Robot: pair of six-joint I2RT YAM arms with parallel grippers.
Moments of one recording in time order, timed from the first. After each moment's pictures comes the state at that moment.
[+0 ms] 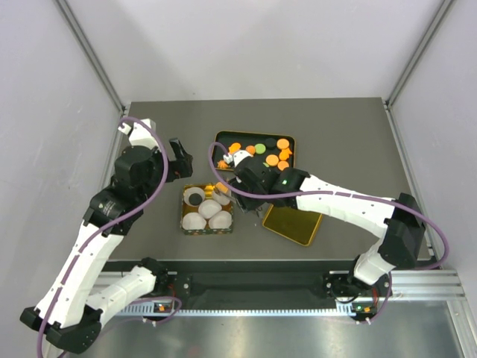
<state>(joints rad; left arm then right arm) -0.47 0.86 1.18 -0.69 -0.30 -0.42 1.06 1.57 1.35 -0.66 0.16 0.35</state>
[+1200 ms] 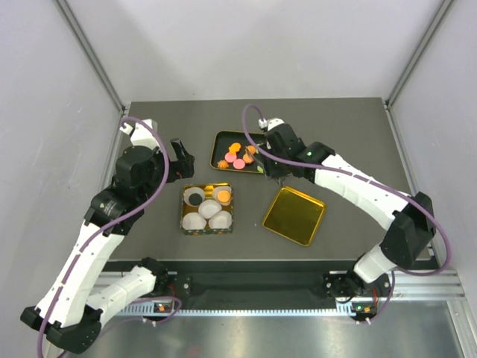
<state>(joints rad) -0.47 0.86 1.18 -0.68 -0.28 -0.43 0.78 1.54 1.38 -0.68 0.21 0.29</state>
